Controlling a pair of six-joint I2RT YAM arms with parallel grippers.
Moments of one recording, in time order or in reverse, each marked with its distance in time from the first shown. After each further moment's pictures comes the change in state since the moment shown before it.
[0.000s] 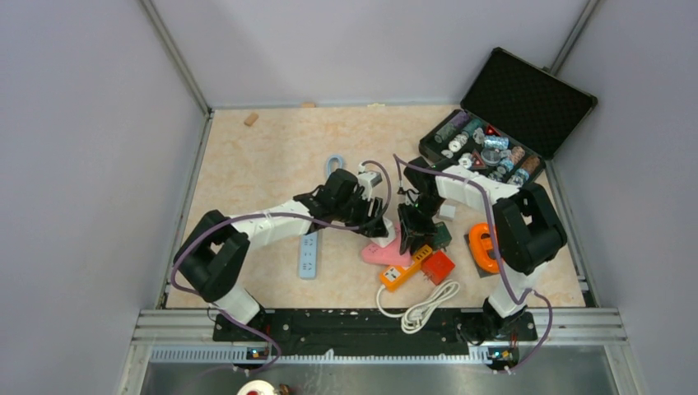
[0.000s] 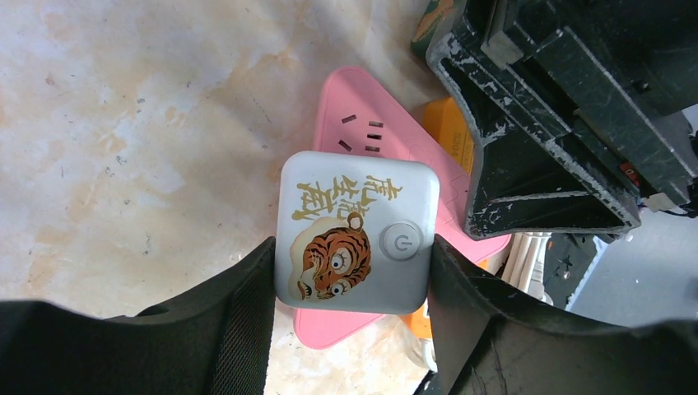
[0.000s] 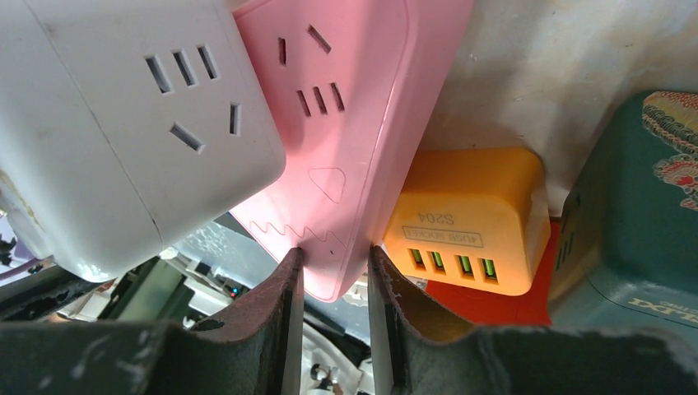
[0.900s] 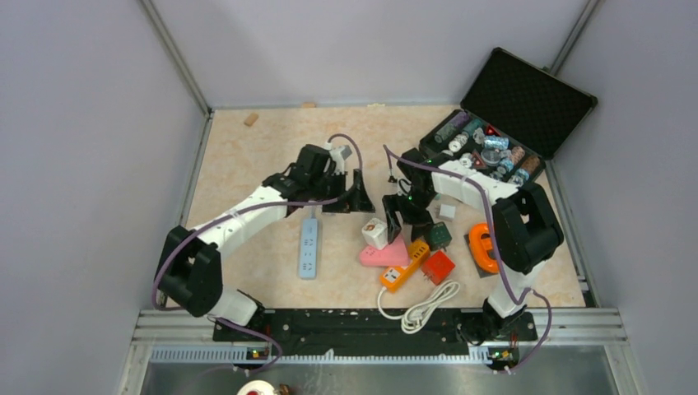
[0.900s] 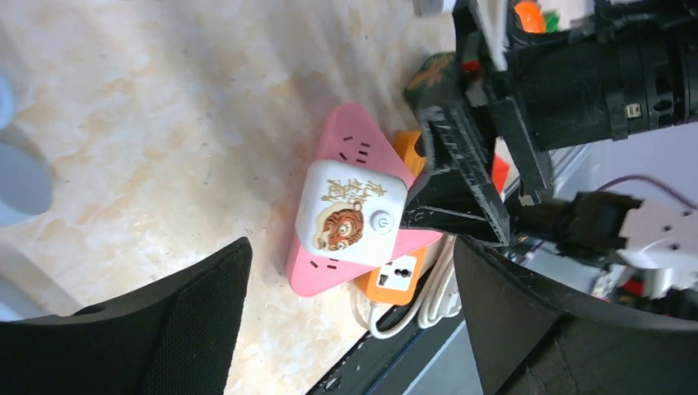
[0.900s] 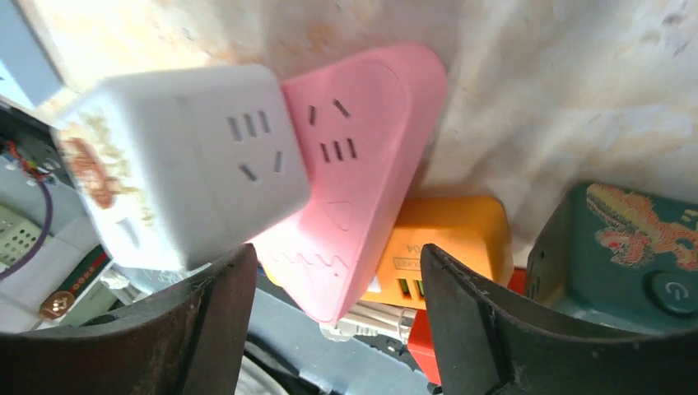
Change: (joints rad) left arm 0.148 -0.138 0.150 -0.278 0.020 -0.132; right arm 0.025 0.010 0.076 0.038 0.058 -0.079
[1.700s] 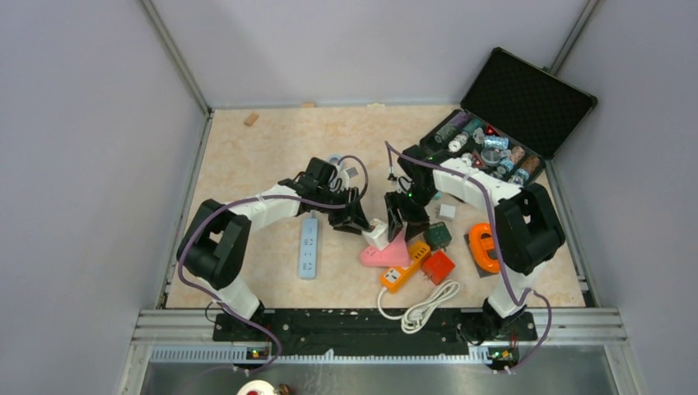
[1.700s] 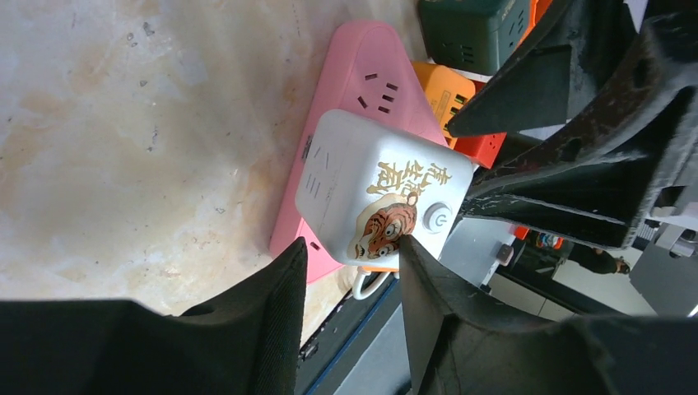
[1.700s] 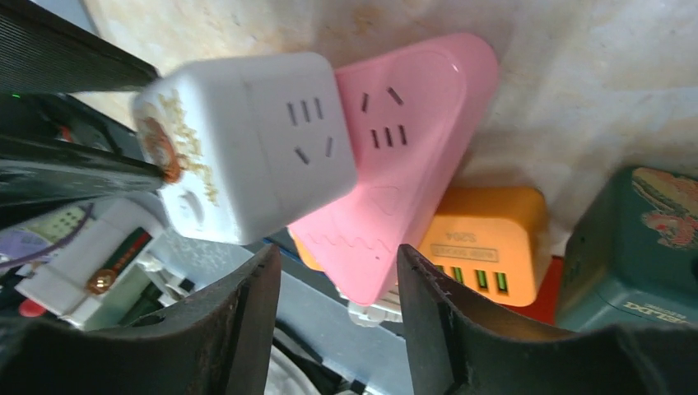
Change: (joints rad) left arm 0.069 0.179 -0.104 0.105 0.290 -0.069; right arm -0.010 -0.005 0.058 -0.025 -0.080 0.042
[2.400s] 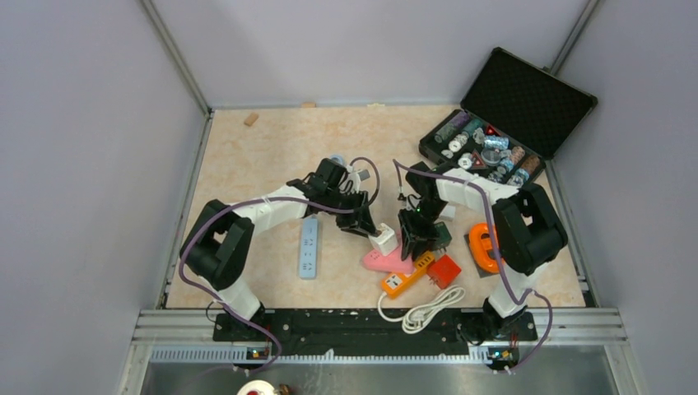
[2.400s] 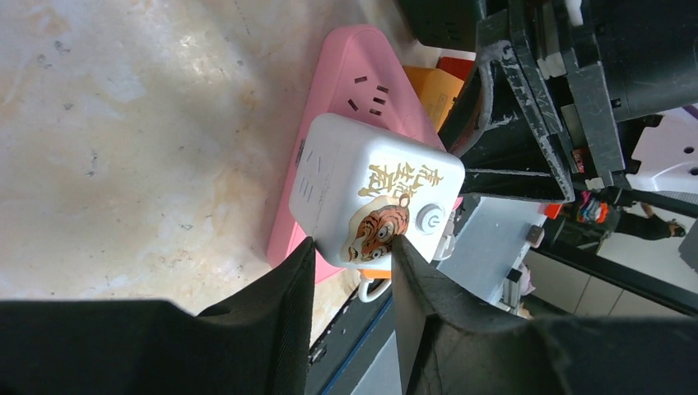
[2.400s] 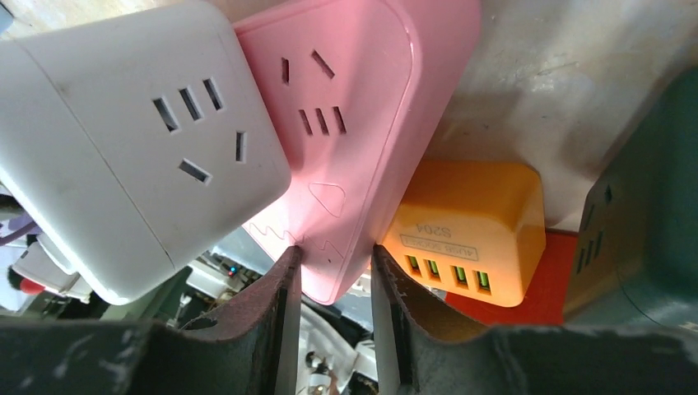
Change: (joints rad) left arm -0.067 0.013 0.031 -0.011 -0.014 0.059; right arm -0.017 -0.011 -0.164 -0.031 -0.018 -0.007
